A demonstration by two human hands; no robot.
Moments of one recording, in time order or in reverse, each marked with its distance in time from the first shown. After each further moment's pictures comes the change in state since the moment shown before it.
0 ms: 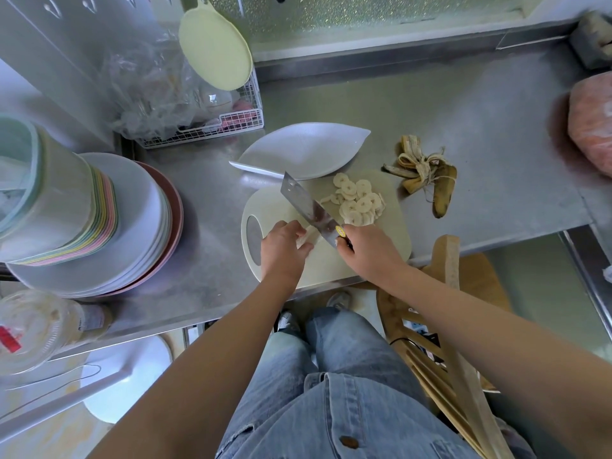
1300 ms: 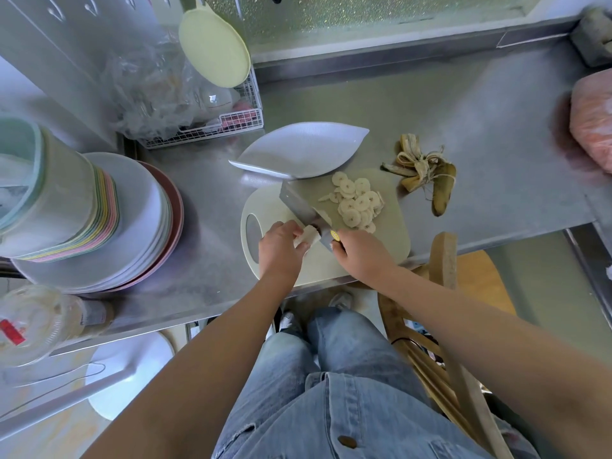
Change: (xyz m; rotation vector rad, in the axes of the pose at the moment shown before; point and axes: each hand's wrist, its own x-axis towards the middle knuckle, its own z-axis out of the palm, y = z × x) left_hand -0.004 -0.001 0.000 0.002 -0.014 -0.040; right_hand -0.001 -0.002 0.013 0.018 -0.089 0.055
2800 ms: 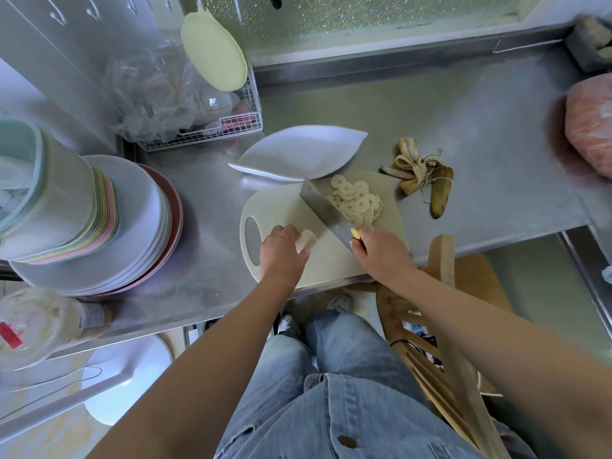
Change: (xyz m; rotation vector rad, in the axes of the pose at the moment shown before) left_hand -0.001 0.004 -0.001 0.179 -0.038 0.023; right_hand -0.012 0.023 -0.017 -0.024 0.057 0.093
